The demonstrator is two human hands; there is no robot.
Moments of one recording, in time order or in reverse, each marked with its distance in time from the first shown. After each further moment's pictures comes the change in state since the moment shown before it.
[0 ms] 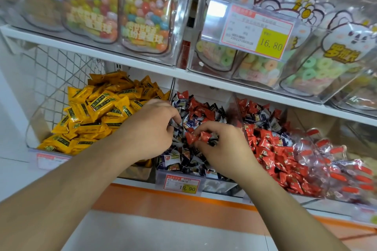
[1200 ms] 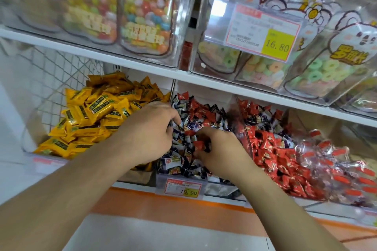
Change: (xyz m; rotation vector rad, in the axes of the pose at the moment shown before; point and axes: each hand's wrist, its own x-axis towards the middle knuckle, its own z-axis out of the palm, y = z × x) left_hand 0.000 0.001 -0.004 -0.006 -0.021 -0.022; right_hand 0.014 0.009 0.014 -0.267 -0.165 0.087
